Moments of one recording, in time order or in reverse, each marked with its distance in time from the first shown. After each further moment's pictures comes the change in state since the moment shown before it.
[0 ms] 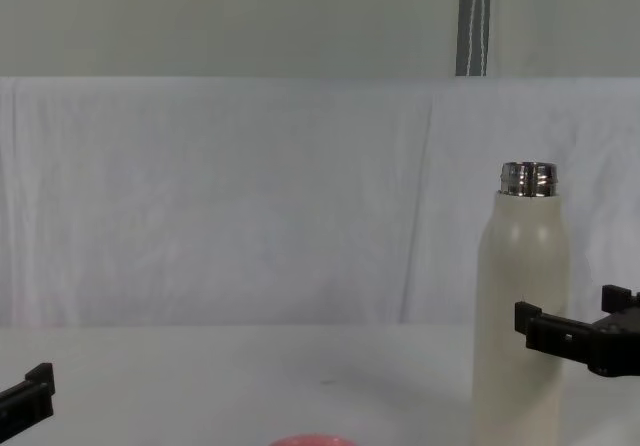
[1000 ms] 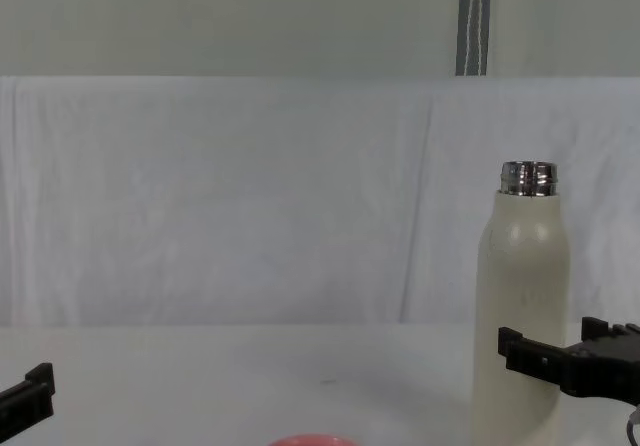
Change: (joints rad) left arm 0.000 0.000 0.000 0.000 0.000 0.000 0.000; right arm 0.093 -0.037 -0.021 0.165 0.031 -0.026 -0.016
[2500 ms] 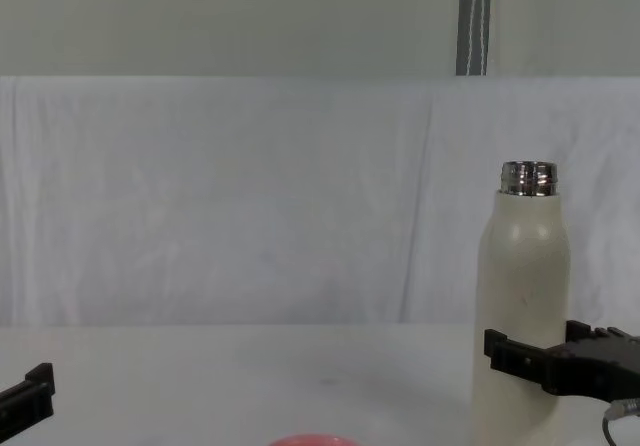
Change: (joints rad) left arm 0.000 0.000 0.000 0.000 0.000 0.000 0.000; right arm 0.060 -0.020 -0.013 0.083 0.002 -0.010 0.000
